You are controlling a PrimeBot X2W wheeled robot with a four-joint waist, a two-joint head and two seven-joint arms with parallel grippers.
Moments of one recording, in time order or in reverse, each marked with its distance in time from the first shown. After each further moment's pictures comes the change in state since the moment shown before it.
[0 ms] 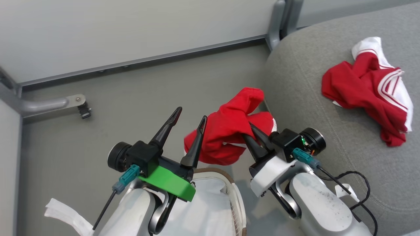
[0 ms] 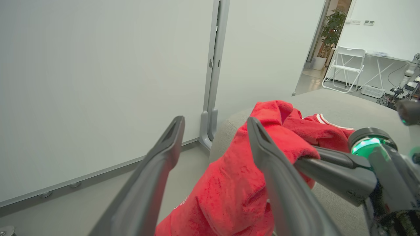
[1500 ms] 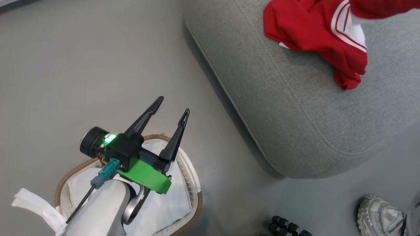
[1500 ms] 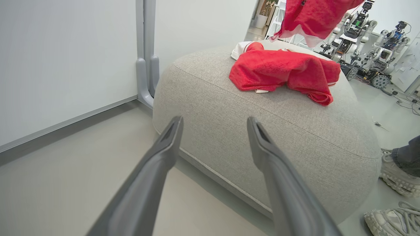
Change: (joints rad) left arm -0.059 0.174 -0.047 -0.054 0.016 0.000 0.000; right arm -0.410 -0.149 -0.876 -0.197 -0.326 0.000 0.019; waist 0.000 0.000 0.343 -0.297
